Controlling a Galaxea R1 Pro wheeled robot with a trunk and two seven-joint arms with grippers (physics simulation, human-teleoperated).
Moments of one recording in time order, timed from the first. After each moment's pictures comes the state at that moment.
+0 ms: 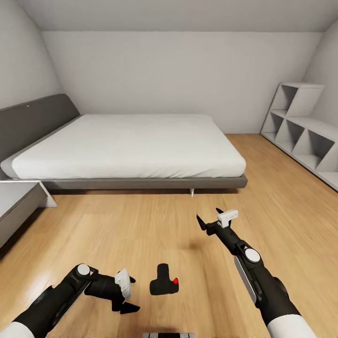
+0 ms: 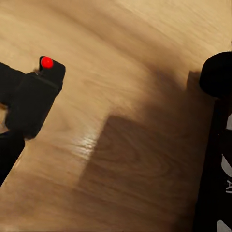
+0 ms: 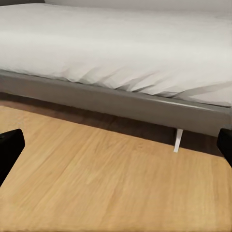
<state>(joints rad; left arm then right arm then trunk) -0.47 0.31 -0.46 -1.02 -0.10 0.28 -1.06 -0.49 -0.05 0.06 -1.12 -0.01 -0.11 0.32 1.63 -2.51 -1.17</state>
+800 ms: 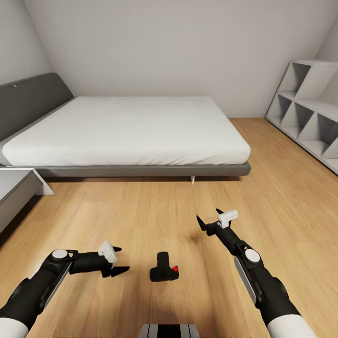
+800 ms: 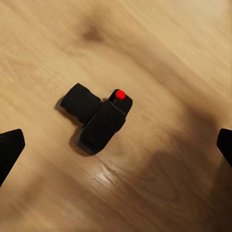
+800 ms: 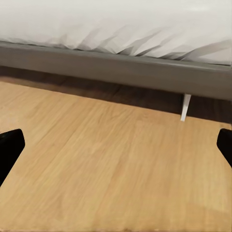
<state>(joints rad) -0.48 0.31 -0.12 -1.10 -0.10 0.29 -1.06 -0.49 -0.05 0.06 -1.11 -0.01 -0.11 0.32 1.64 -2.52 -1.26</state>
